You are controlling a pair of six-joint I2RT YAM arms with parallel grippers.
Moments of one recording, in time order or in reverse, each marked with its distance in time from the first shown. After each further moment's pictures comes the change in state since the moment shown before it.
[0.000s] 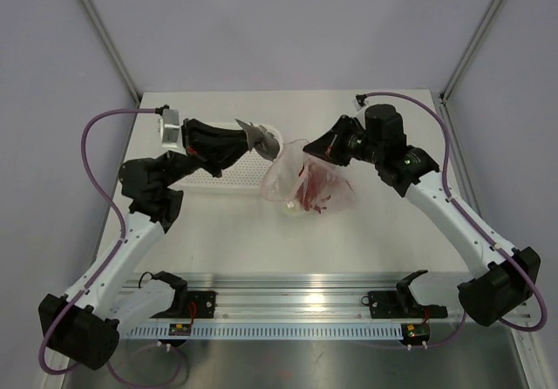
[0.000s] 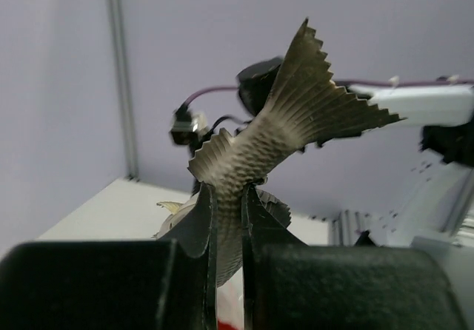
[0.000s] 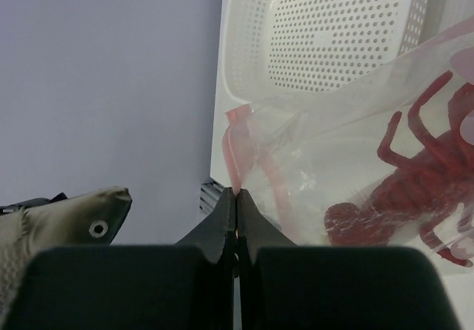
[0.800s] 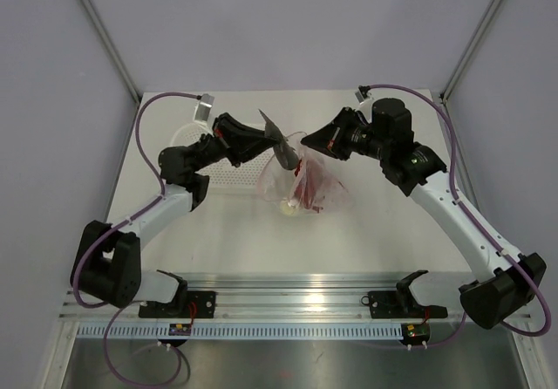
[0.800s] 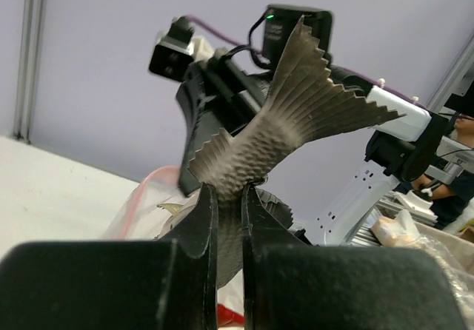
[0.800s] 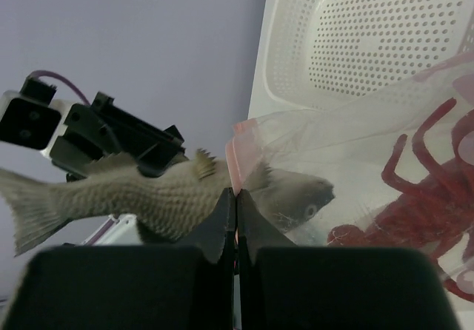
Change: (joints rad) left arm 0.006 0.376 -0.058 0.542 0.072 -0.448; right arm 0.000 -0.009 0.064 0.025 -0.066 0.048
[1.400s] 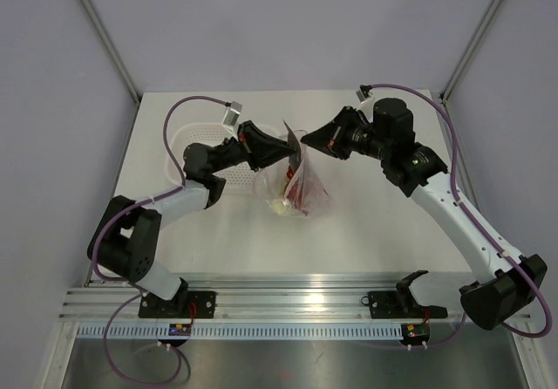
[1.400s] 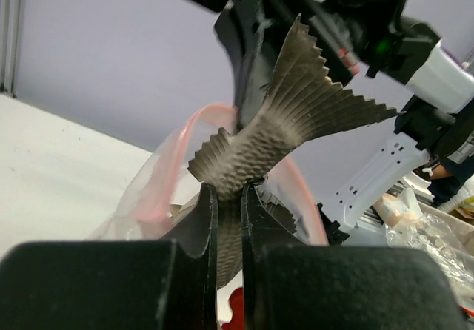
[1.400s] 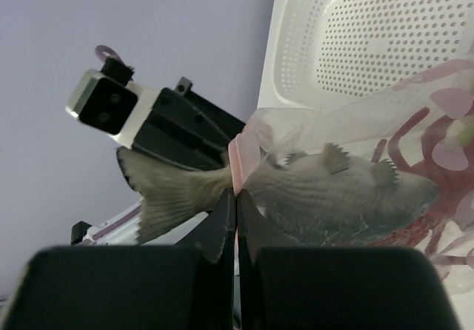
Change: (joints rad) left arm -0.074 0.194 0.021 0.007 0.008 0.078; right arm 0.000 -0.009 0.000 0.015 -0.002 0.022
